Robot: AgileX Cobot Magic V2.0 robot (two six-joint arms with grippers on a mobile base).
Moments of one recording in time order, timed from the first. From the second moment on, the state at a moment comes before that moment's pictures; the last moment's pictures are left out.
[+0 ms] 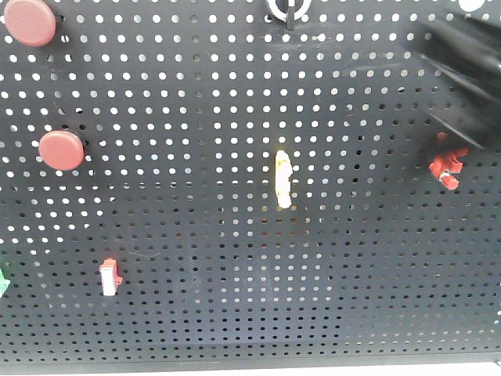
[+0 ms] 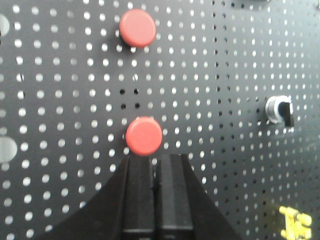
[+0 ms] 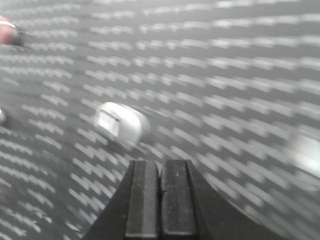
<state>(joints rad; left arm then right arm) -0.39 0.68 -0.94 0.36 -0.01 -0.32 0.45 1.08 -1.15 -0.63 -0.27 0.51</state>
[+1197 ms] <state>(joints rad) -0.39 0.68 -0.94 0.36 -0.01 -0.32 0.66 1.39 -1.53 -0.62 0.09 0.51</state>
